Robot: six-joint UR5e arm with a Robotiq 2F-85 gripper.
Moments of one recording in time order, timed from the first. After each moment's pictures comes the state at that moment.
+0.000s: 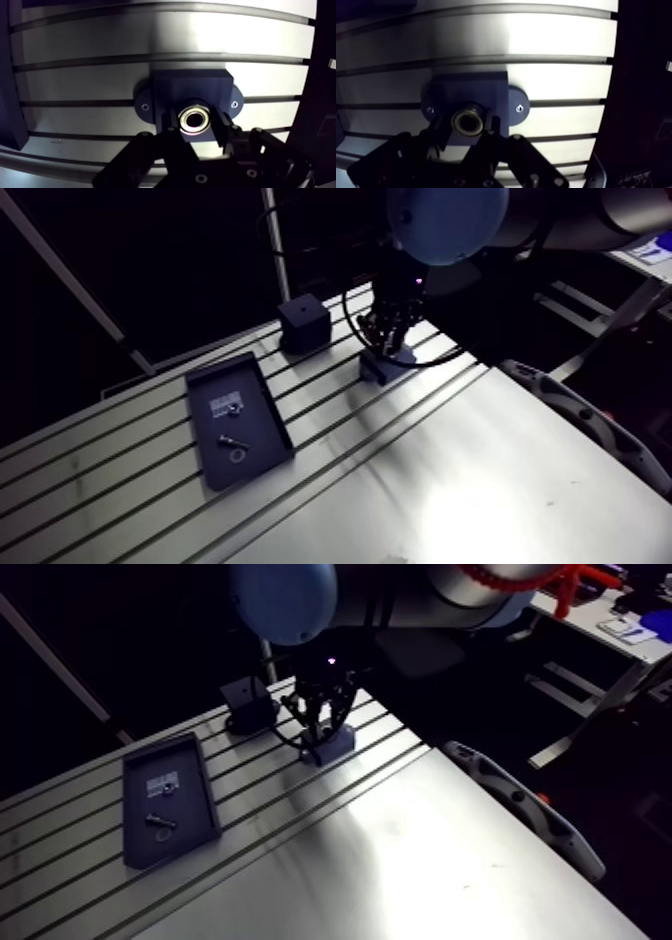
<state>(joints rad) -0.64 -1.12 1.81 -2.19 -1.62 -2.19</state>
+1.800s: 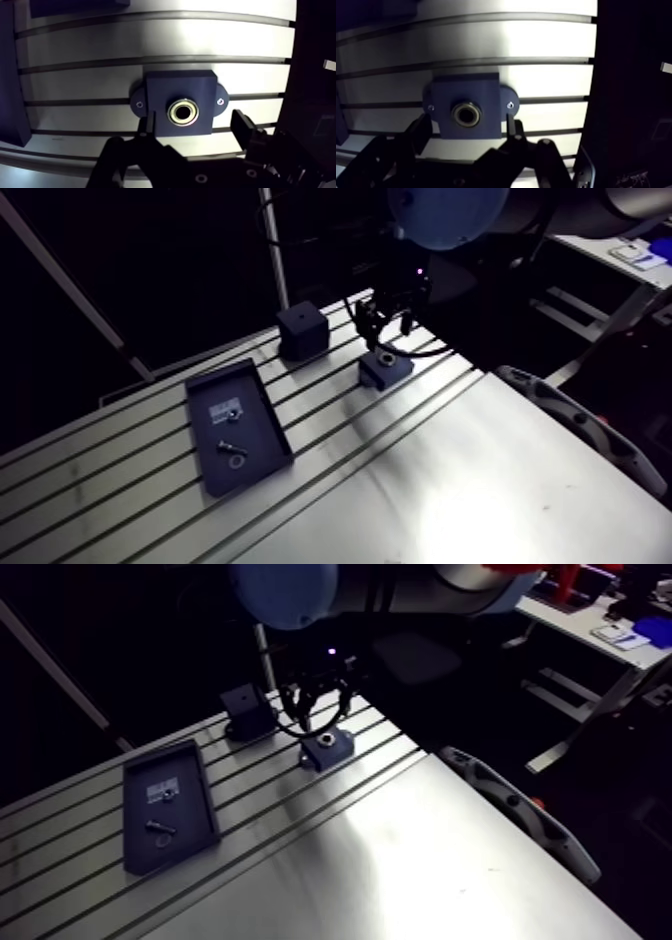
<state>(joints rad) -0.64 -1.14 1.77 -2.16 -1.62 -2.19</state>
